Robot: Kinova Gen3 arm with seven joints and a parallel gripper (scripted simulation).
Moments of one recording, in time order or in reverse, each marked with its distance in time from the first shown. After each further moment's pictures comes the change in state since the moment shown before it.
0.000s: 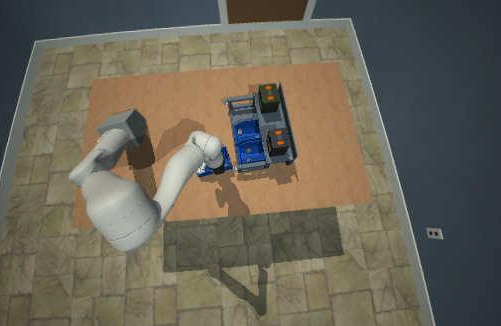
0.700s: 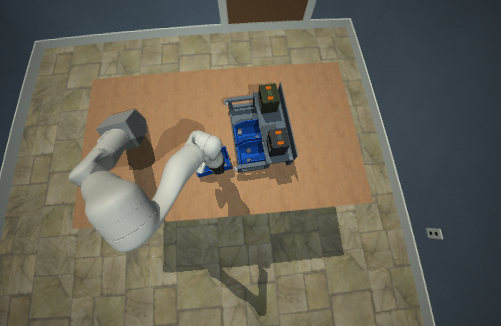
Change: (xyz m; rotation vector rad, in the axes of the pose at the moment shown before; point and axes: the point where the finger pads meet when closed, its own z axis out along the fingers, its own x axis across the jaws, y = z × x) arm 0.000 -0.001 -0.003 0.002 -0.001 0.000
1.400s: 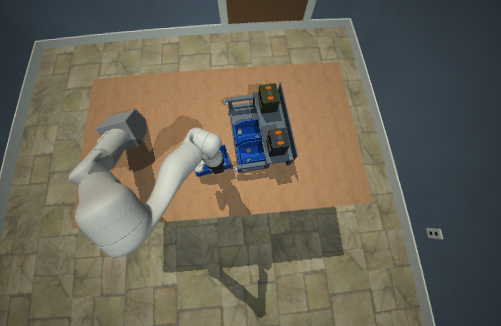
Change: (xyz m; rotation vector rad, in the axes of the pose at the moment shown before) arm 0.000 -0.001 -0.019 0.004 -0.001 -0.001
